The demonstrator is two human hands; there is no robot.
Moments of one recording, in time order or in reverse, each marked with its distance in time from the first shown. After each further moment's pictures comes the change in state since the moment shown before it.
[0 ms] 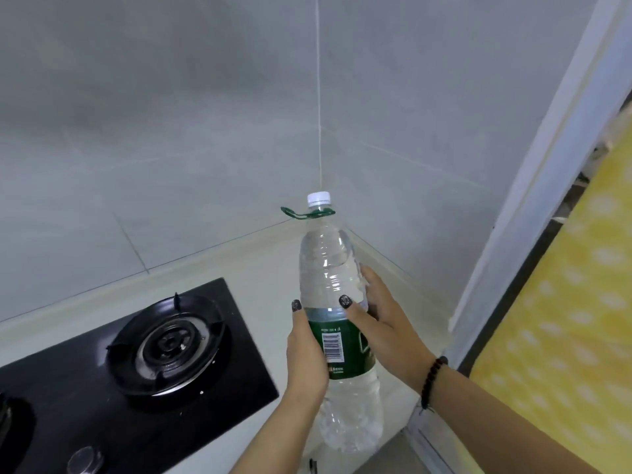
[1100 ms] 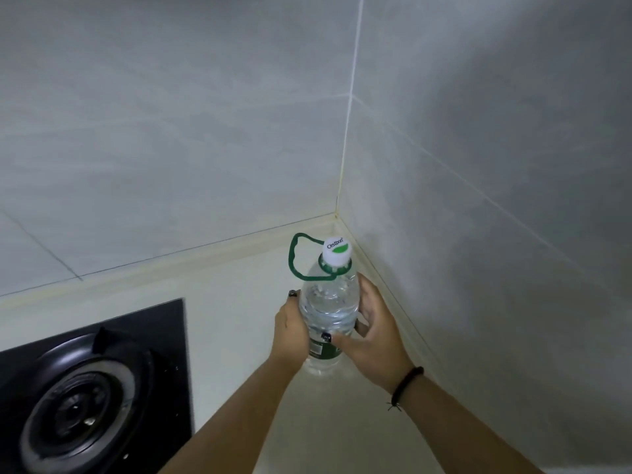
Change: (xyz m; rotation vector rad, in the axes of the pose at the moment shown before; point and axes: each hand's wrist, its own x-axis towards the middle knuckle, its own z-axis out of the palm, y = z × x) left_hand 0.303 -0.004 0.072 0.133 0.222 -0.061; right_hand 0.261 0.120 -0.077 -0.117 -0.053 0.091
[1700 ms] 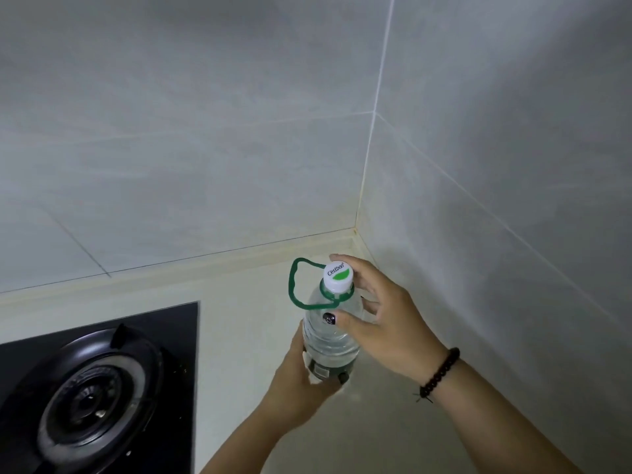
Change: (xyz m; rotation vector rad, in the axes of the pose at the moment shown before) left_hand -0.025 -0.034 -0.021 0.337 -0.272 0.117; right_hand 0.035 -0.073 -0.028 -0.229 -0.269 -0.178
